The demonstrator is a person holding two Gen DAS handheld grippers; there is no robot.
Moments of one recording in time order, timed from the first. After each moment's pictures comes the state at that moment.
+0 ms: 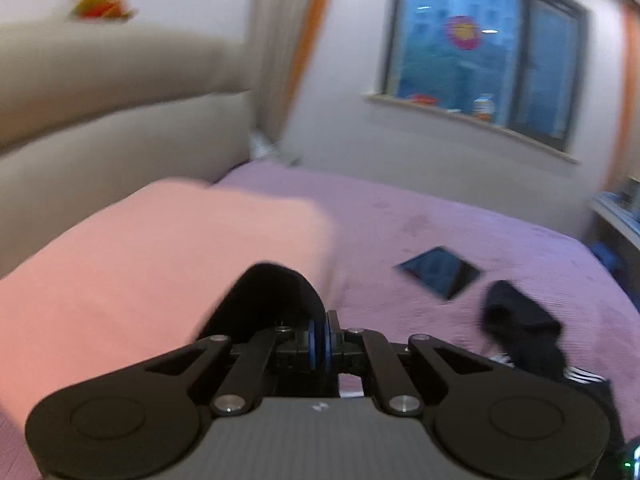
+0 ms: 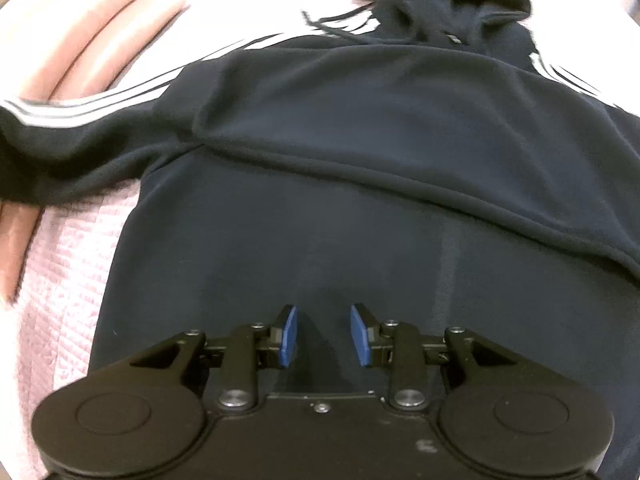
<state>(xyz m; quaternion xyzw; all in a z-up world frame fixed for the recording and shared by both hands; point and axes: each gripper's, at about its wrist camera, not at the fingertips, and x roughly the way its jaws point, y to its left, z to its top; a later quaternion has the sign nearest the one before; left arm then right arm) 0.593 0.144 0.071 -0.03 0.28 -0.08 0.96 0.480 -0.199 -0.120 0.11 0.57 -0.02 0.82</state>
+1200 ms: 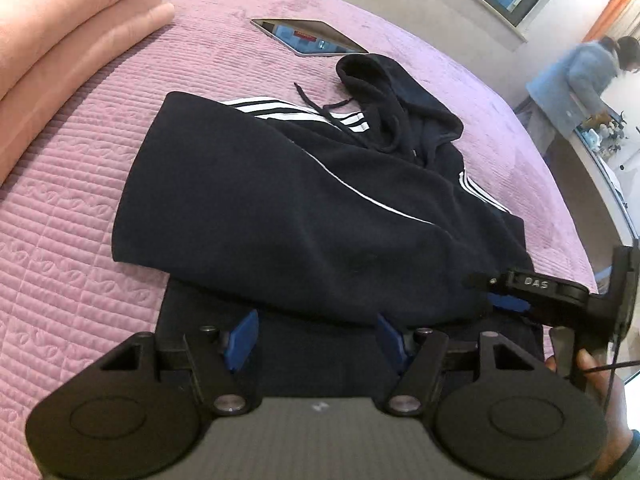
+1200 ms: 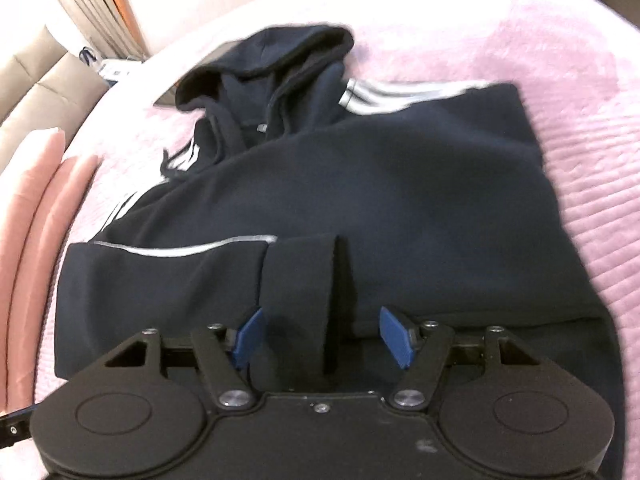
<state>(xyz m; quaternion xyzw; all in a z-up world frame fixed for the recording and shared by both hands) 0.555 -0.041 -0.146 -0.11 0.52 -0.20 0.83 0.476 -0.343 -0.132 0.25 0.47 -0.07 0.84</state>
